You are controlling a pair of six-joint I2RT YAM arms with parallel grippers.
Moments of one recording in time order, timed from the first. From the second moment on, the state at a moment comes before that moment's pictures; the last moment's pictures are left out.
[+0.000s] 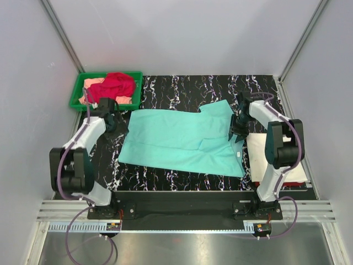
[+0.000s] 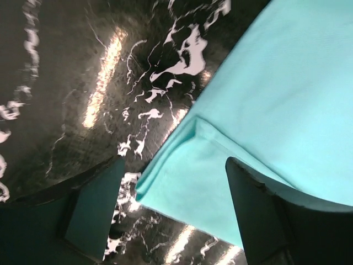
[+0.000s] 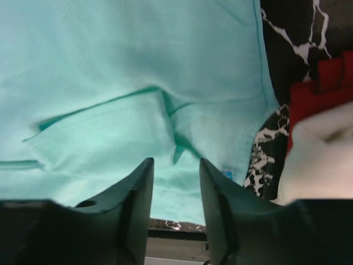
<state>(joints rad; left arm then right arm) -0.01 1.55 1.07 -0.72 -0.13 -0.48 0.12 1.89 1.35 -0.91 -0.11 0.35</state>
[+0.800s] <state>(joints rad) -0.02 1.48 0.81 -0.58 0.15 -0.57 0.58 1.91 1.29 -0.74 -0.50 0.56</state>
